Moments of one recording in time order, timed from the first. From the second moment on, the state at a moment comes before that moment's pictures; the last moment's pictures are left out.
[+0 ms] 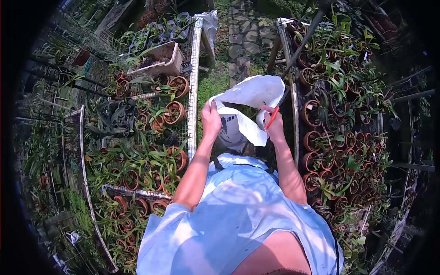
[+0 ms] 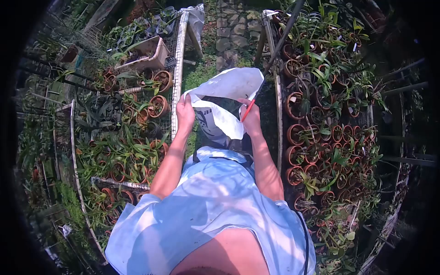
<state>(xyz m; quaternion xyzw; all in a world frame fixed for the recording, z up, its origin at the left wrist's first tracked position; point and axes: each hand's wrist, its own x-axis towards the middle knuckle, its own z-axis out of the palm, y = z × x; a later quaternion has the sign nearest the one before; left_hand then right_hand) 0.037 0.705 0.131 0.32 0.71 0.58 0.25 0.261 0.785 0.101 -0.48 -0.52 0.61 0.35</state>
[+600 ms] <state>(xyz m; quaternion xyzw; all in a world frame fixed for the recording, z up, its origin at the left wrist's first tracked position) -0.024 0.810 0.125 0.35 0.68 0.60 0.22 0.177 0.924 0.079 -0.43 -0.53 0.64 0.35</state>
